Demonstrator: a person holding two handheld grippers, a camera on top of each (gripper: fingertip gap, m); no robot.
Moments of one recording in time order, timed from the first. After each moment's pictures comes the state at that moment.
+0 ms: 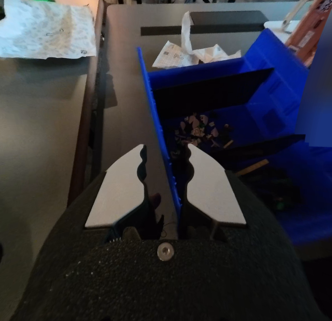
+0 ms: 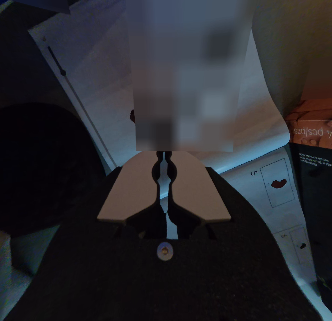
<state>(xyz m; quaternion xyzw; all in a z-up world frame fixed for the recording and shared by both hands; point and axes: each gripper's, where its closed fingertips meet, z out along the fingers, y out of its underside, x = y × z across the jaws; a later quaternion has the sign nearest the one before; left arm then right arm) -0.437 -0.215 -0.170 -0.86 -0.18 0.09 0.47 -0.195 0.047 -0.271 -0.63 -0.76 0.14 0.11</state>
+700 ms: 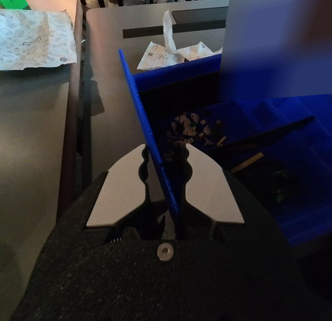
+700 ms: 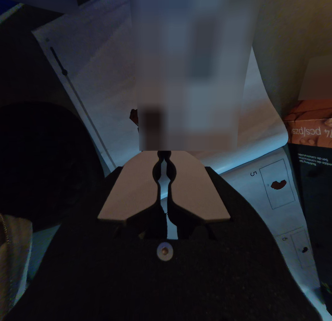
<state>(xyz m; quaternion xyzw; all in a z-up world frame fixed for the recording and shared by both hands) -0.429 -0.204 -0.174 -0.86 -0.14 0.07 0.48 -0.195 0.048 -0.271 -0.62 -0.76 0.16 0.13</state>
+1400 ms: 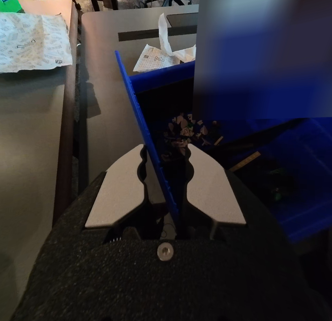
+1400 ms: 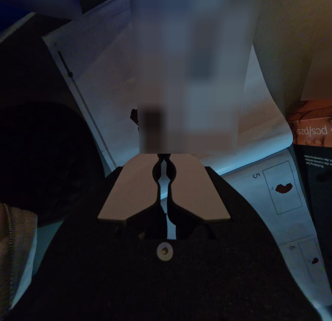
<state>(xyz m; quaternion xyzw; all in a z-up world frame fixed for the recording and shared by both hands) -0.427 -0.203 -0.175 -0.86 -0.13 0.07 0.49 -0.195 0.048 -0.271 -0.62 -0.75 0.19 0.12</state>
